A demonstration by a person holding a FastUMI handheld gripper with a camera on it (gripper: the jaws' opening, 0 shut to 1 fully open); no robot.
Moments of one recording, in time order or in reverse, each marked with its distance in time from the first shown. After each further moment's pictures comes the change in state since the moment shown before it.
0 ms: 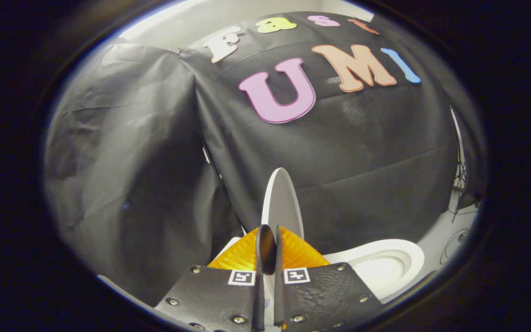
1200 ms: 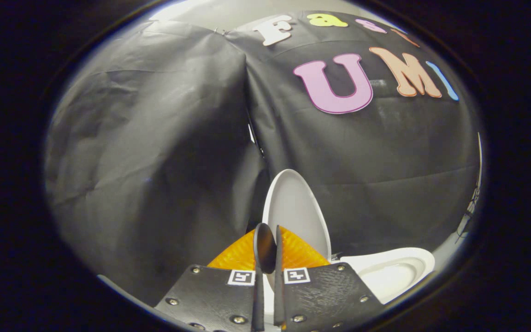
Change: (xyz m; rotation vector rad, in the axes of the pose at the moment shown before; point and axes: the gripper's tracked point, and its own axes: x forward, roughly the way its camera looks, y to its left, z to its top) arm 0.022 0.094 -0.038 -0.133 0.051 0.159
